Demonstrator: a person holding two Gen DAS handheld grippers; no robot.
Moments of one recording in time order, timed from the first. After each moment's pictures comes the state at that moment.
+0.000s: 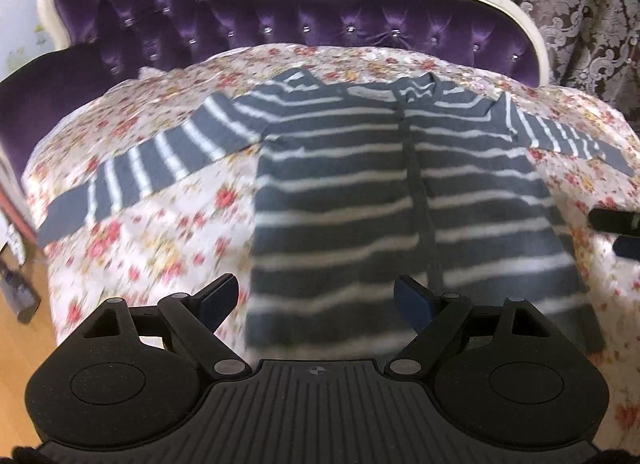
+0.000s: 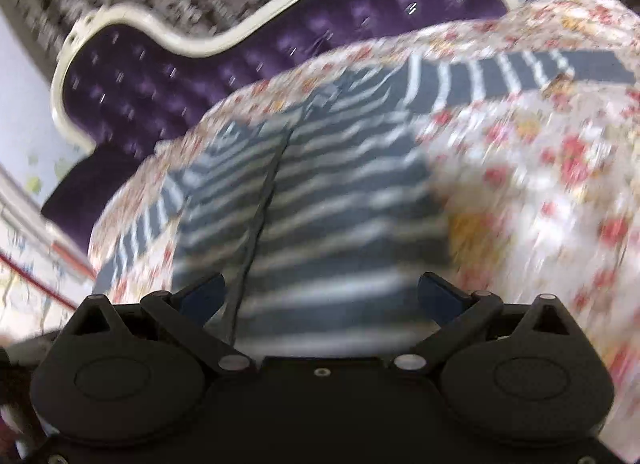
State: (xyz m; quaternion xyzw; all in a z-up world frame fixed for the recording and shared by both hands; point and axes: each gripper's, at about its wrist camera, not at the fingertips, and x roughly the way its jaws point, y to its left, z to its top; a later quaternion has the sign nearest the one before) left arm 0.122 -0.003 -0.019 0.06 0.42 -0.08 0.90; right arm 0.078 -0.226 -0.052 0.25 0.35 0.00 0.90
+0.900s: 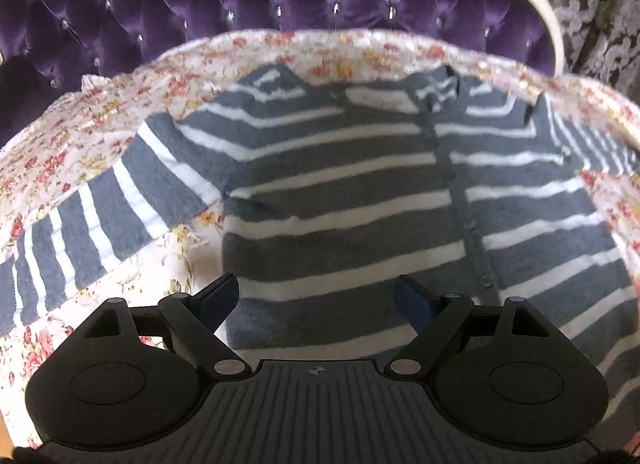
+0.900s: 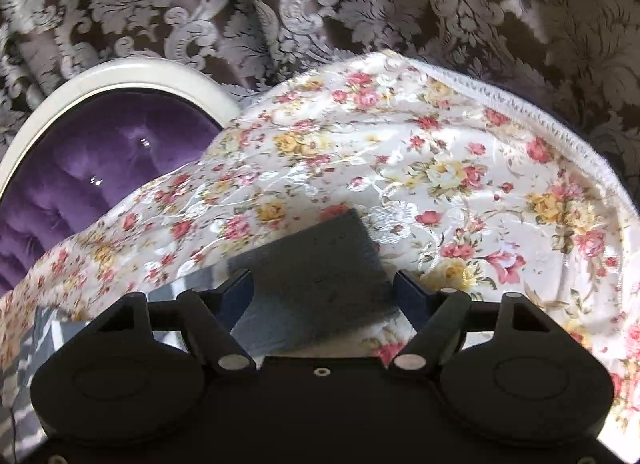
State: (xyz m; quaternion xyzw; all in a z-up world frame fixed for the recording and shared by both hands) left arm 0.247 -0.010 -0.062 0.08 0.45 -0.12 0.88; right arm 0.179 -0.496 -0.107 0.30 0.30 -0.29 0.86
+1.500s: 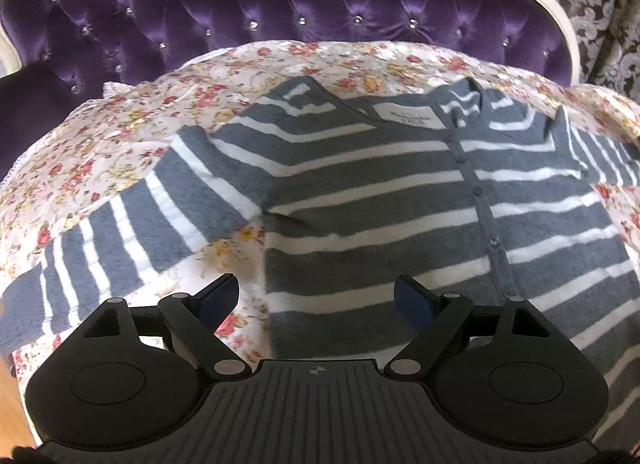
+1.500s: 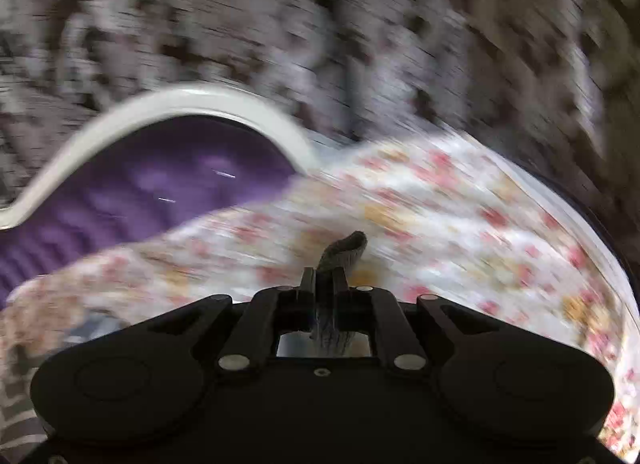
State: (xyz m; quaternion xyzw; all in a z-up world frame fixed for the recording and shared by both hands) left arm 0.250 0.008 -0.045 0.08 0.43 -0.09 0.89; right arm 0.213 -0.435 0.001 0.20 0.27 -0.21 0.92
